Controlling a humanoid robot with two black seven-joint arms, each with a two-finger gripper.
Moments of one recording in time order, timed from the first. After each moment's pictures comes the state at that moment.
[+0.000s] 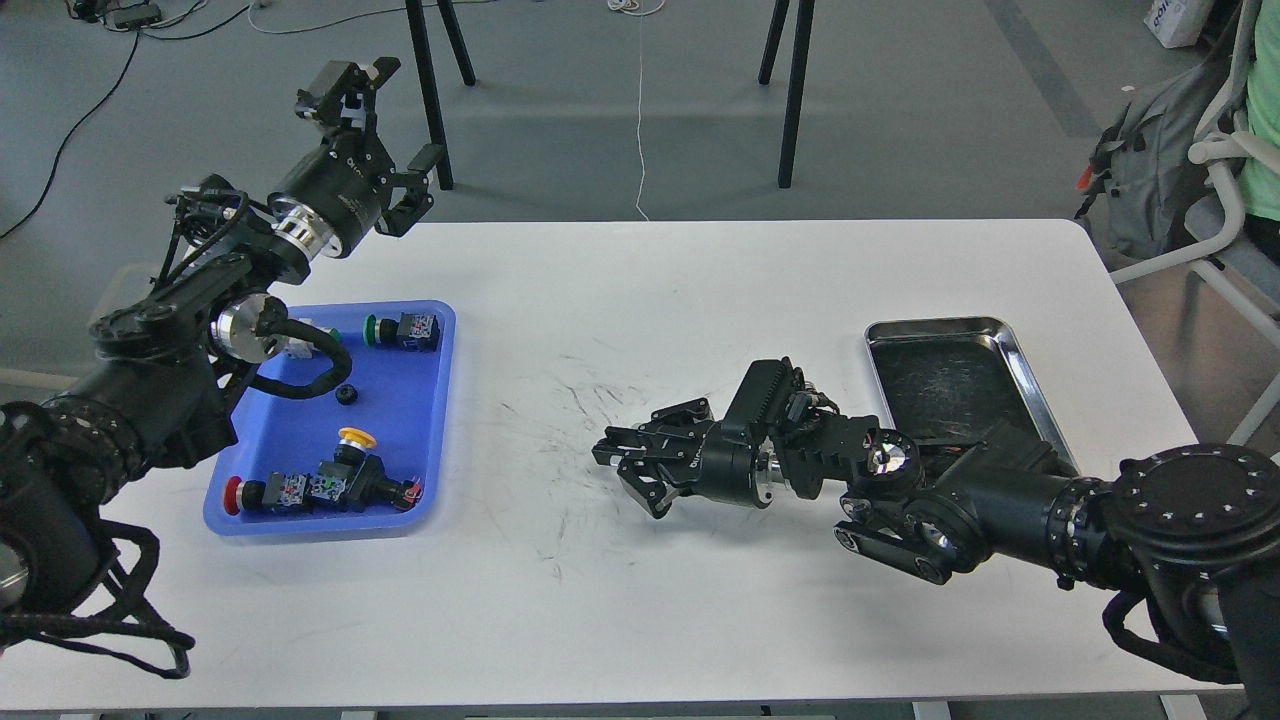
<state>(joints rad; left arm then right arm) -1.00 0.22 -0.37 -0.31 0.11 -0.49 -0.49 0.97 0.00 -0.35 0.65 -1.53 -0.39 0.49</state>
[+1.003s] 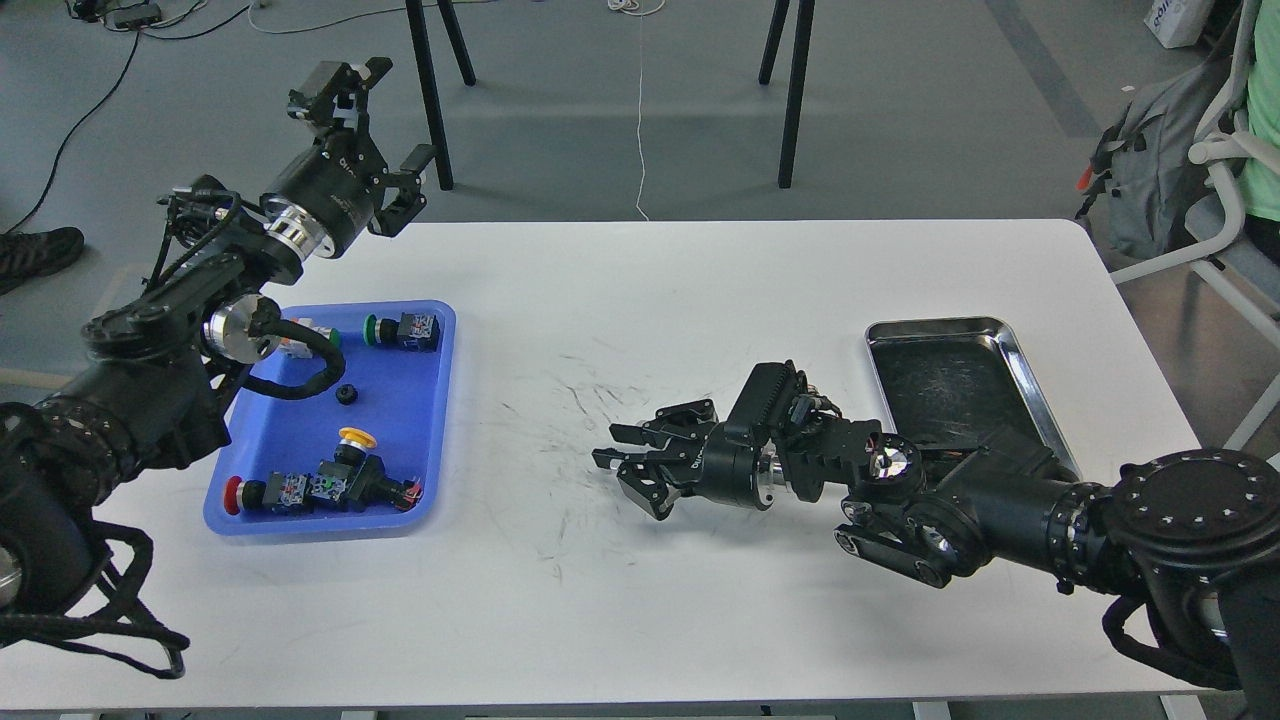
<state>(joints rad) -1.00 0.22 -0.37 -0.31 0.11 -0.49 -0.49 0.95 0.00 -0.30 0.64 -1.52 -0.40 0.49</state>
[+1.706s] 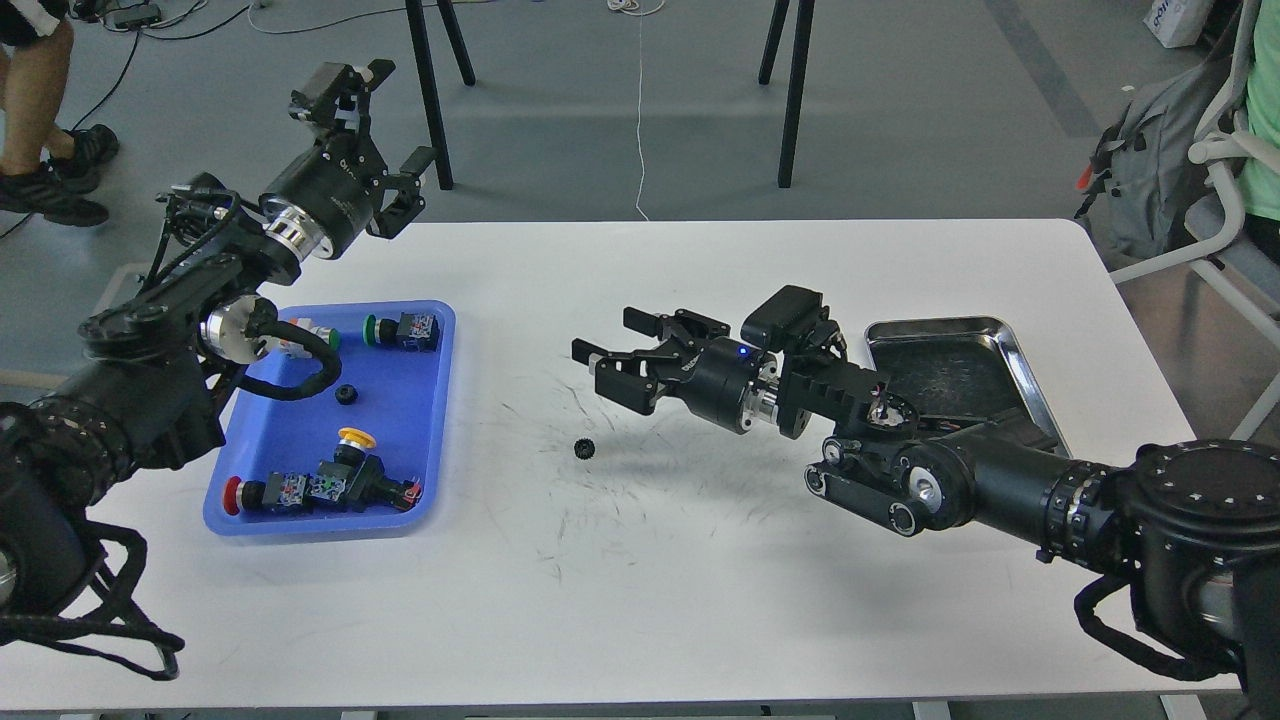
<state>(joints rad) -1.00 0.23 -0.36 -0.32 0.13 -0.49 -0.49 1.00 0.00 -0.10 0.65 -1.26 -0.38 0.49</state>
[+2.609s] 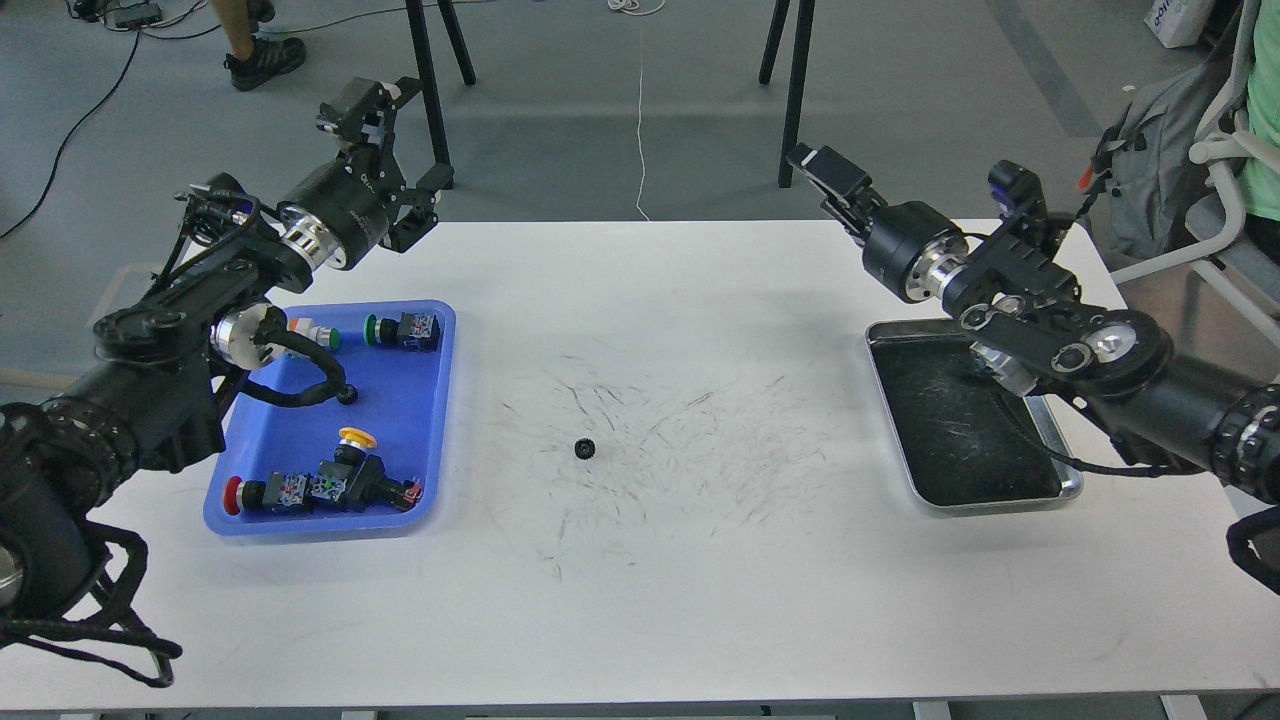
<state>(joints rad) -1.00 0.22 -0.33 -0.33 0.27 -0.49 -0.49 1.10 -0.36 -0.08 0.65 -0.35 0.01 0.43</state>
